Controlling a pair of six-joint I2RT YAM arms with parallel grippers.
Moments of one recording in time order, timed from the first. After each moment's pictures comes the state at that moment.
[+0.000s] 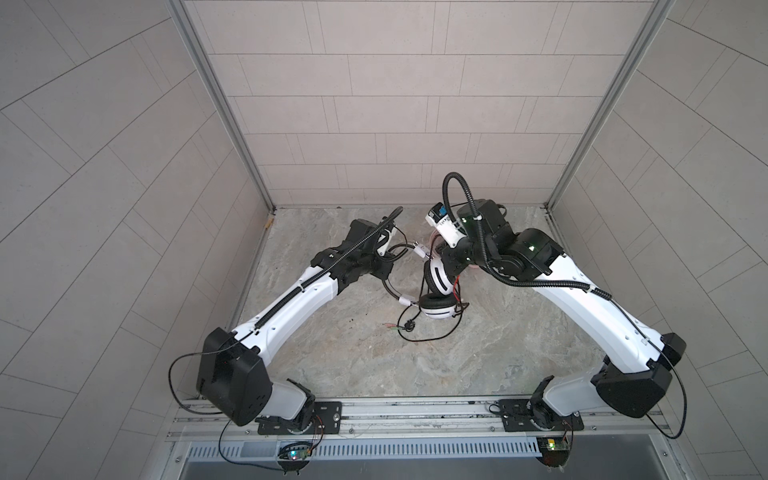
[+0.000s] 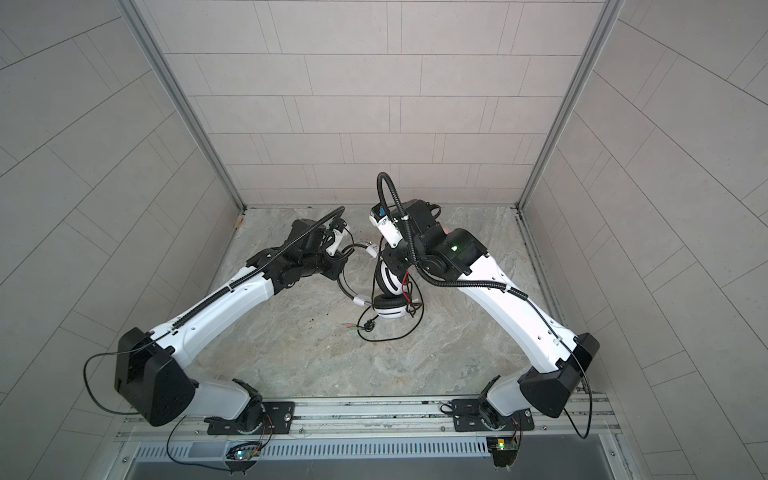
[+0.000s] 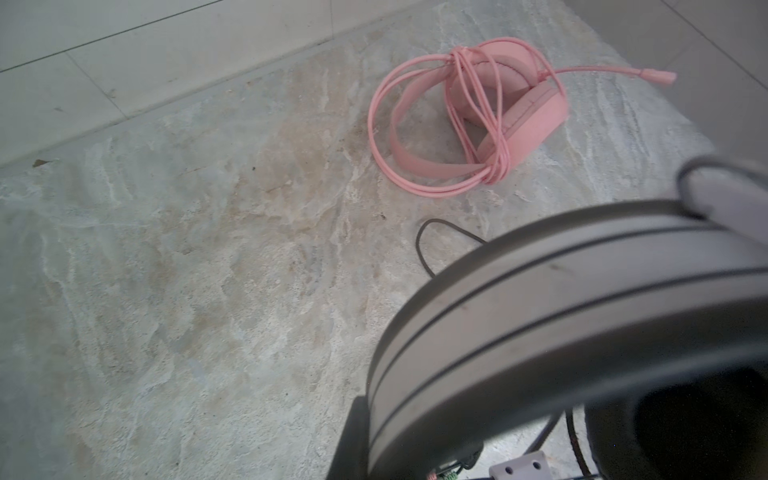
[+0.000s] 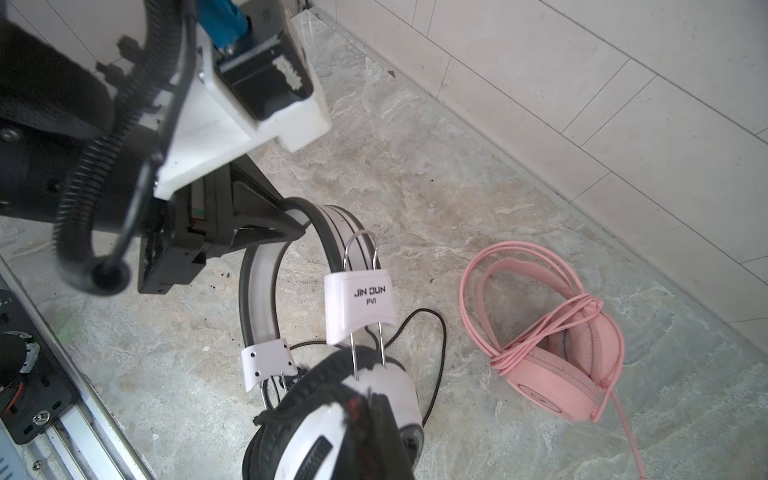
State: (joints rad) left arm -0.54 1.42 1.23 -0.56 0.12 -0.04; right arm 0.68 1.45 1.69 -0.97 0.04 -0.06
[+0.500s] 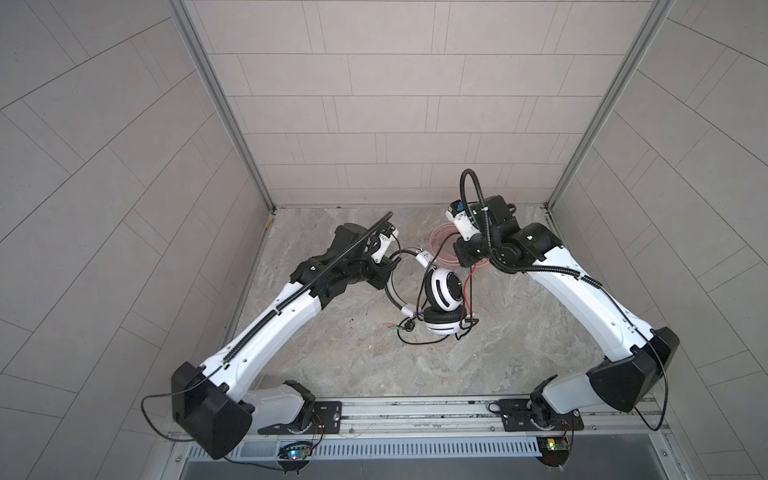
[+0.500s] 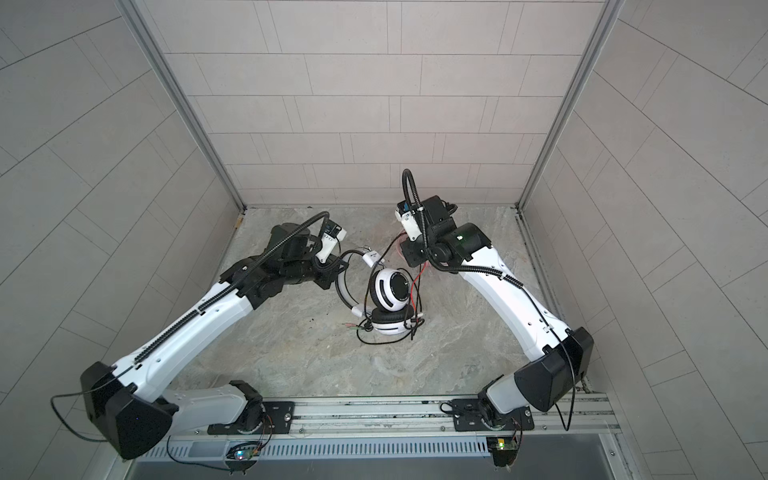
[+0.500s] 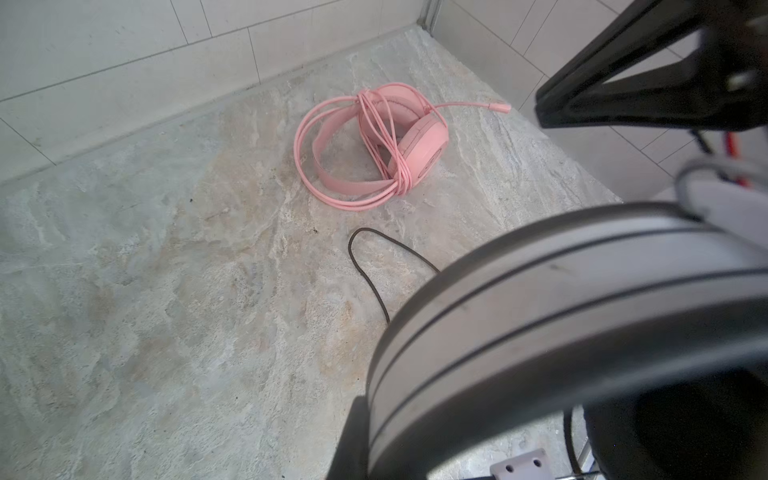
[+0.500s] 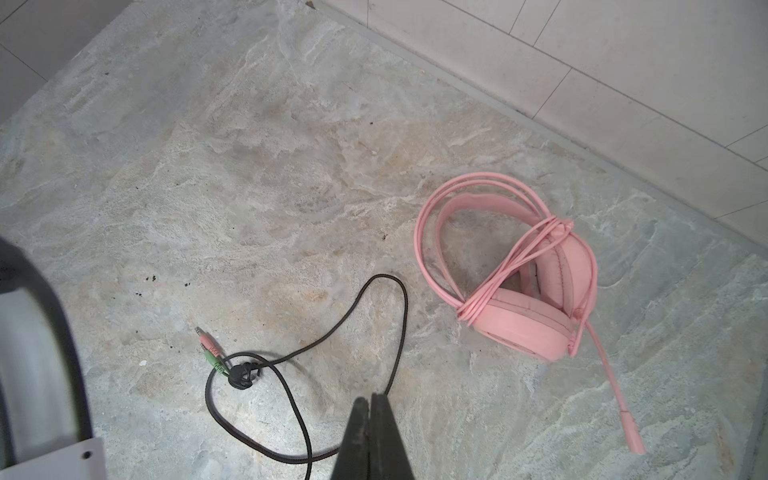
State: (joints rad) left arm -0.55 1.22 1.18 -0.61 0.26 -0.02; right arm 0.49 1.46 1.57 -0.94 0.00 -0.02
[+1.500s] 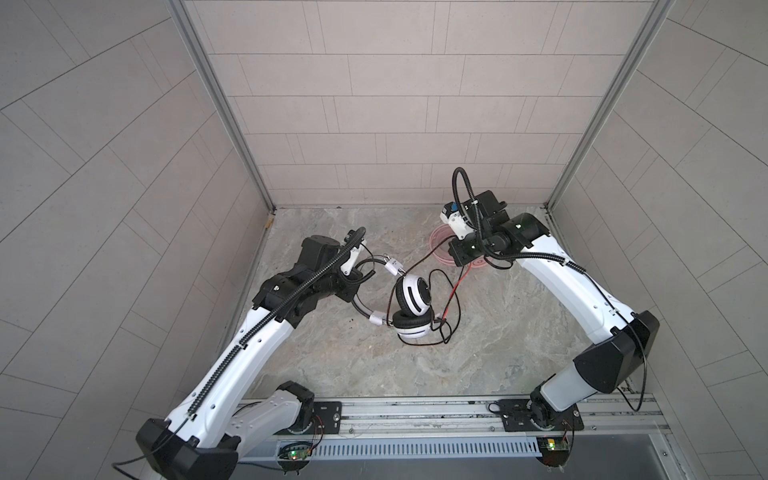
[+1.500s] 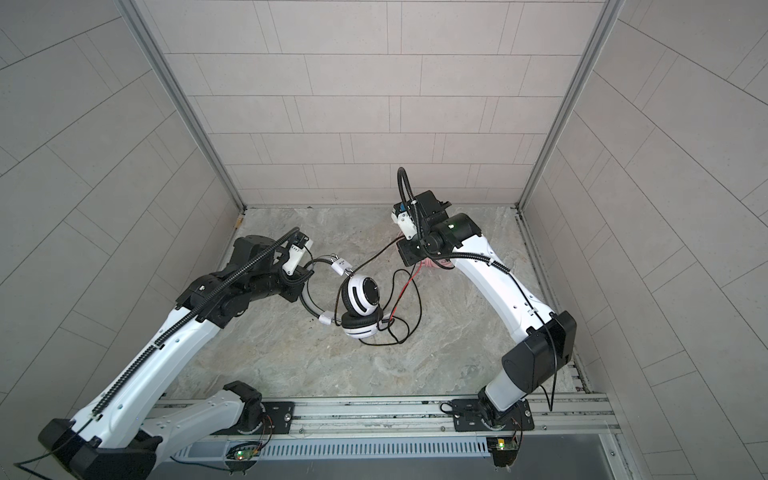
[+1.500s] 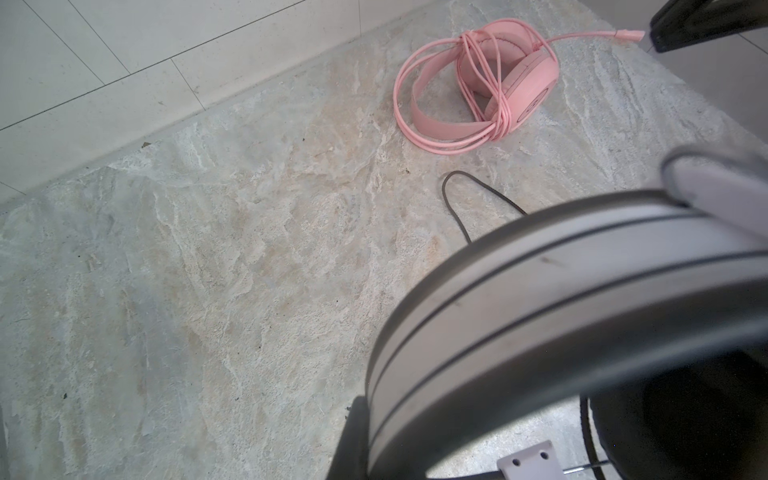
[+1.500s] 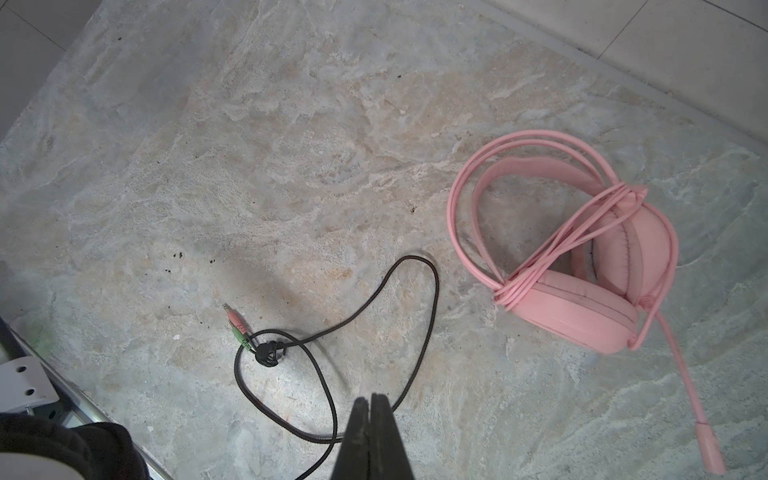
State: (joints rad) left arm -0.44 1.04 1.14 -0.84 0.10 0.08; right arm 0.47 1.57 1.69 -1.07 -0.09 0.00
